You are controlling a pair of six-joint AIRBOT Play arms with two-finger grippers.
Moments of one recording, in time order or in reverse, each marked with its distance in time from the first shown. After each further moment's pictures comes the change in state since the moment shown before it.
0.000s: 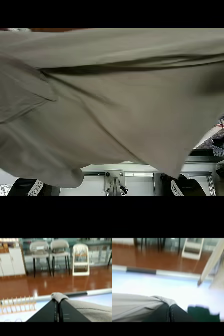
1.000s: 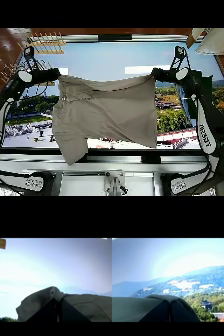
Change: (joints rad) left arm -0.105 -0.967 -0.358 -0.145 0.599 -0.027; right arm 0.000 -0.961 -0.278 0.470 -0.715 -0.016
